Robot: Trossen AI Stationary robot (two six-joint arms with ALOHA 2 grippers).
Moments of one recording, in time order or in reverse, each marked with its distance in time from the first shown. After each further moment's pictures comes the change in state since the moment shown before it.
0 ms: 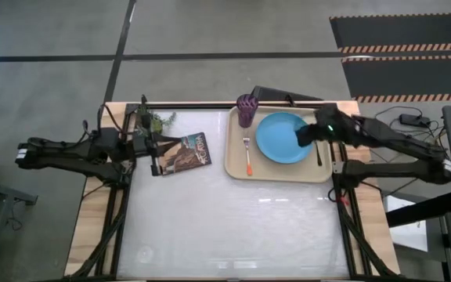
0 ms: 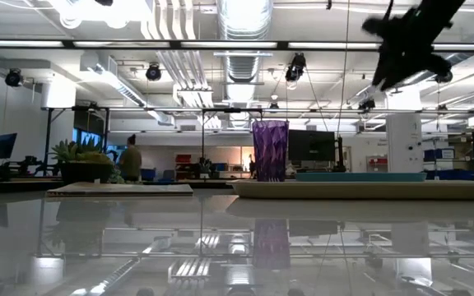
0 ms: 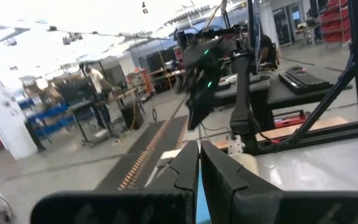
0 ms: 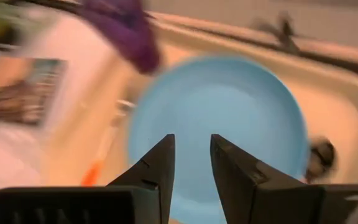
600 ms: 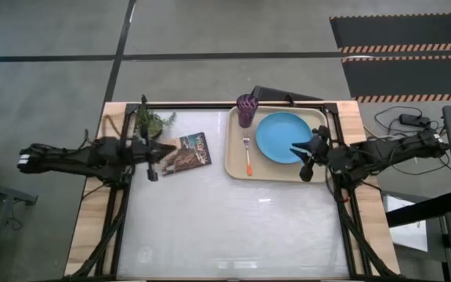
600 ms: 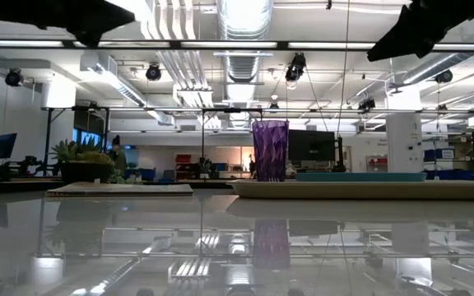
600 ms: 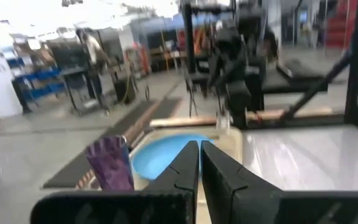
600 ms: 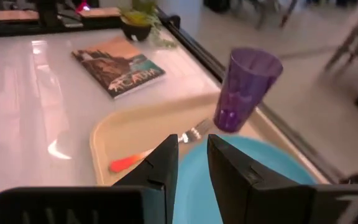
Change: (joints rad) left arm 0.000 -0.175 -0.227 -0.034 -0.024 -0.174; right arm 0.639 -0.165 -0.250 0.385 0.384 -0.464
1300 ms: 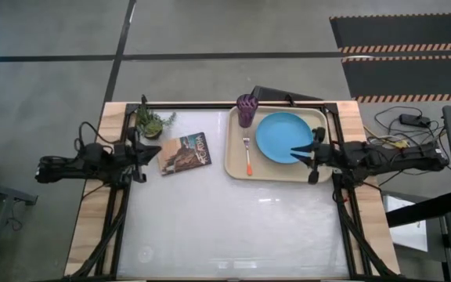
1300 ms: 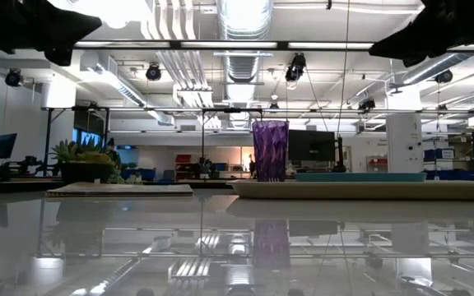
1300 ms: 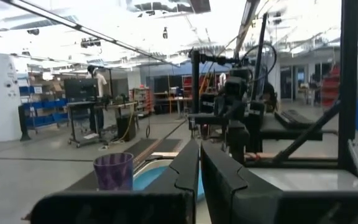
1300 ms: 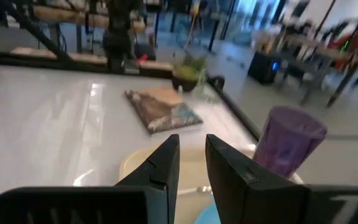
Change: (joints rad) left arm 0.000 -0.458 -0.234 -0.033 -0.001 -0.035; right arm -0.145 -0.377 -0.281 0.381 -0.347 -0.360
